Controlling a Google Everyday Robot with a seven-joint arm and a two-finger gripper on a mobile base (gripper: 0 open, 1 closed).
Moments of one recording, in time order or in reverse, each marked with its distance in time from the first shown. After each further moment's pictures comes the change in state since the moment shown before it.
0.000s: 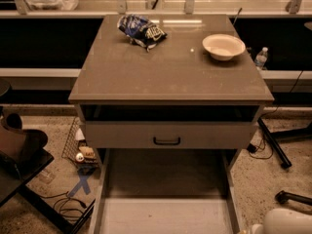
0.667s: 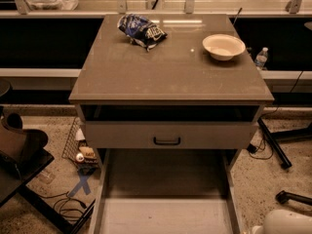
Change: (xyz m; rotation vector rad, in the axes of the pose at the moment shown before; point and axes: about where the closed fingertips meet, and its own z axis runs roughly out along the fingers) arm 0.000 0.000 0.000 0.000 0.000 0.000
